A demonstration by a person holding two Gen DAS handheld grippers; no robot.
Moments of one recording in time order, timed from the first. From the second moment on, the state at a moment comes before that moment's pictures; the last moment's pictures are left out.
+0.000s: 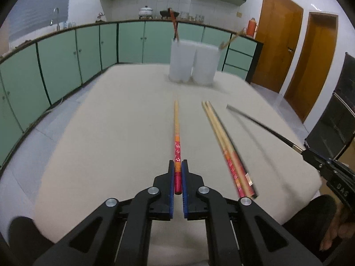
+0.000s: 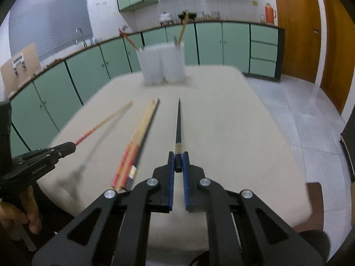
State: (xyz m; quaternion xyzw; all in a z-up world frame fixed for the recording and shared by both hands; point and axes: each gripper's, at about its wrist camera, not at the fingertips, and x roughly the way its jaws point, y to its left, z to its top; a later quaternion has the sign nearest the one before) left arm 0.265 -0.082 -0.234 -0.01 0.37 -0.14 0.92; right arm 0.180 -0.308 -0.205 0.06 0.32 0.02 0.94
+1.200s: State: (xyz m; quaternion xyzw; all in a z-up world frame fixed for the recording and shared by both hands) left arm 0.286 -0.073 -0.106 0.02 0.32 -0.20 0.93; right arm 0.244 -0.293 -0.060 -0.01 0.29 0.10 0.95
